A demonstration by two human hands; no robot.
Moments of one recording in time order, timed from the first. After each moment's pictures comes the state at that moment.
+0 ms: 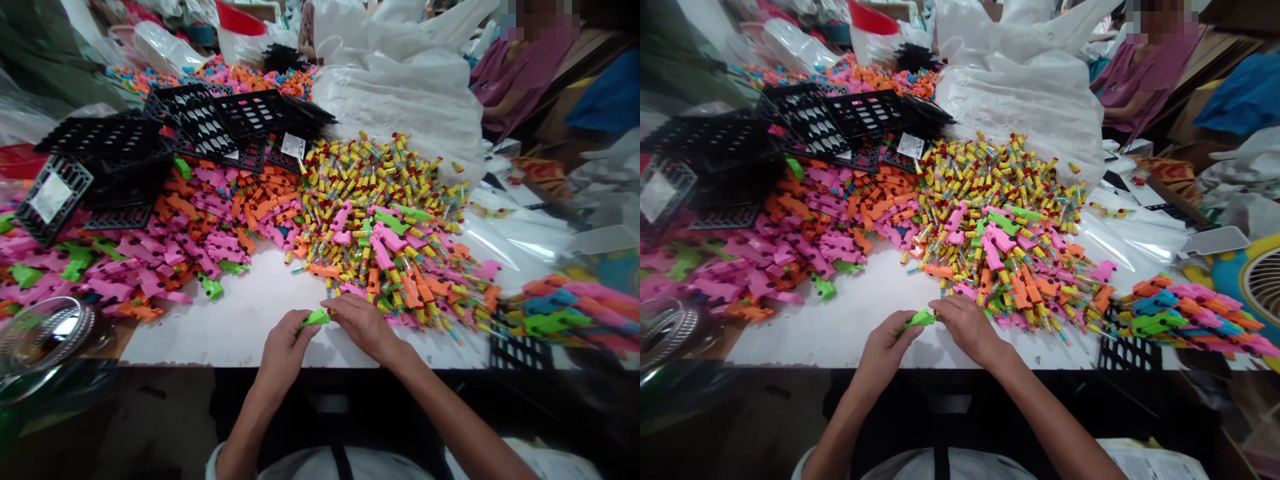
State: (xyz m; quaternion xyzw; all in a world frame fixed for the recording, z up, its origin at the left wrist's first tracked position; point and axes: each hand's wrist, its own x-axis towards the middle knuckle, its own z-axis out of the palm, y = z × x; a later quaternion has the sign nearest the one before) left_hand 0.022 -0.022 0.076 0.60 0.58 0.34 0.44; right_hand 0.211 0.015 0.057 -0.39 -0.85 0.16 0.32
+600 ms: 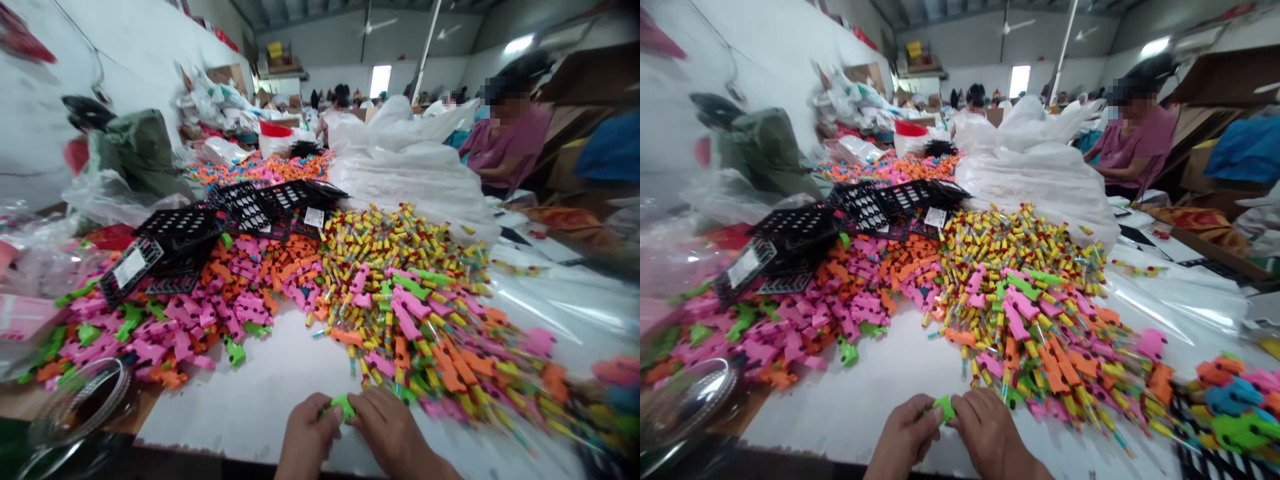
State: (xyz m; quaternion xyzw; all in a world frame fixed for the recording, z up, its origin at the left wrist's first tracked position) left_hand 0.024 -0.020 0.063 0.38 0.62 0.30 0.61; right_hand 0.189 -0.006 0.038 -0.37 -0.85 0.00 0.38
